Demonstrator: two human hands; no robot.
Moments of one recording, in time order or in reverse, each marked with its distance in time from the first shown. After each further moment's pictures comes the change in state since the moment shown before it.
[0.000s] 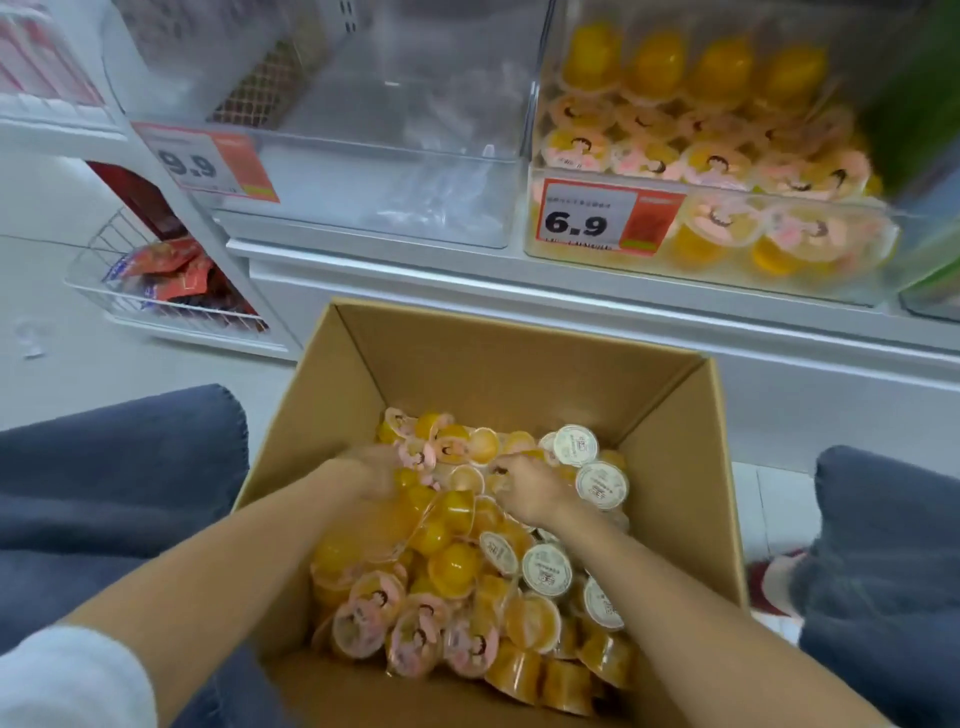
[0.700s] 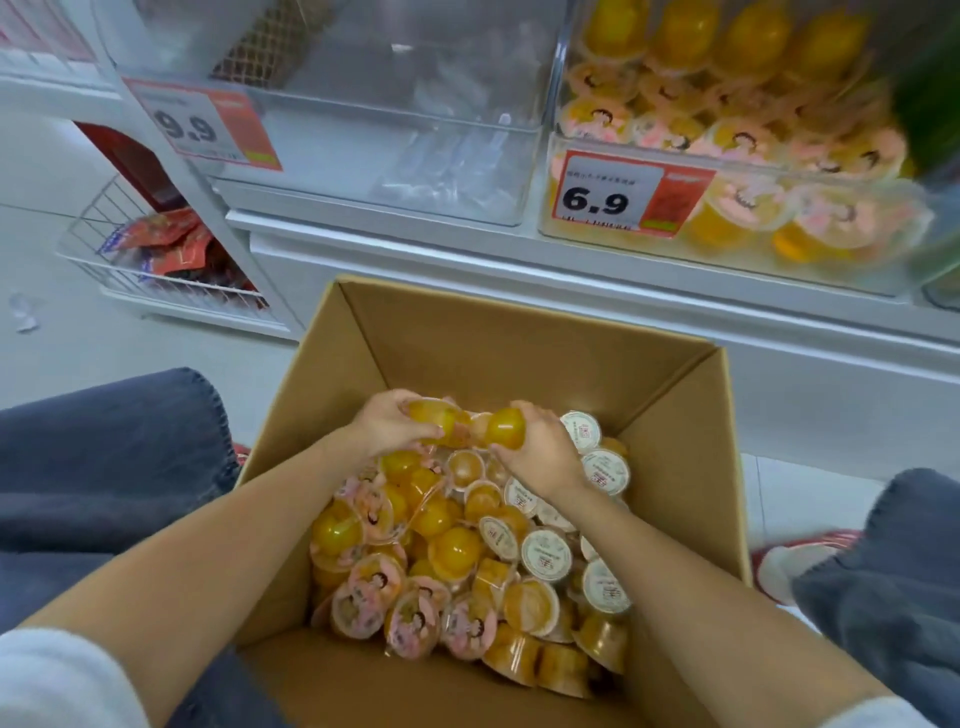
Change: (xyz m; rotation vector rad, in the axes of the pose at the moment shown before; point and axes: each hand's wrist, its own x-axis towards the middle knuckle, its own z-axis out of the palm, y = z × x) left_hand -0.034 0.025 -0.029 -1.082 0.262 0.022; right_hand -0.006 -0.008 -0.018 0.098 0.374 -0.034
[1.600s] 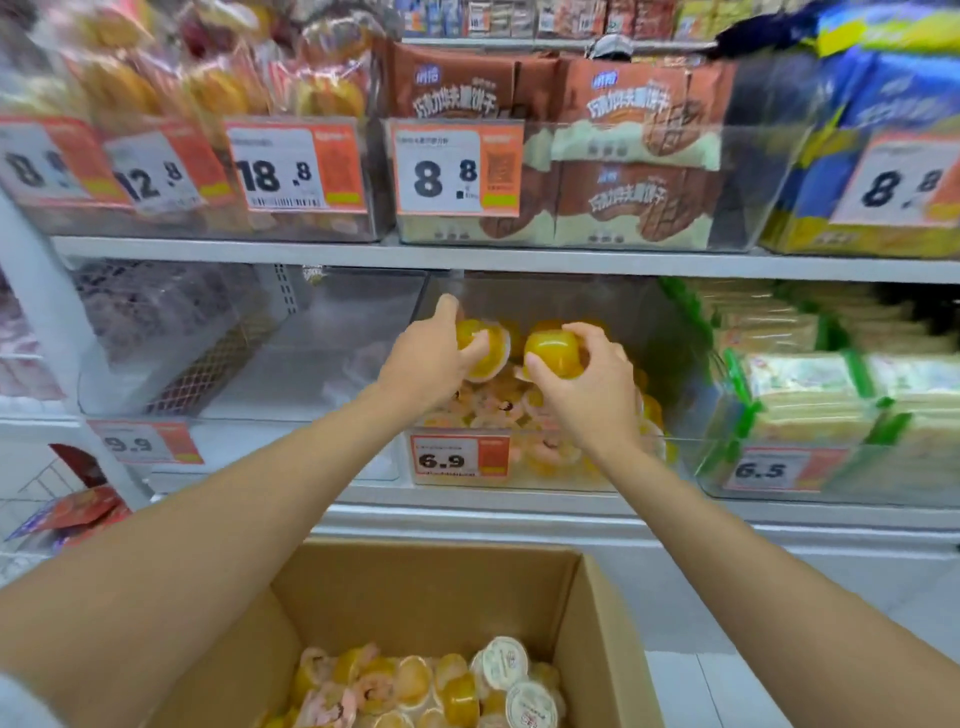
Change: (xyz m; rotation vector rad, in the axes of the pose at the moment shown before) left_hand -0.082 0.361 -0.014 0.483 0.586 0.896; right_hand 0.017 -0.062 -0.327 0.257 0.862 -0.088
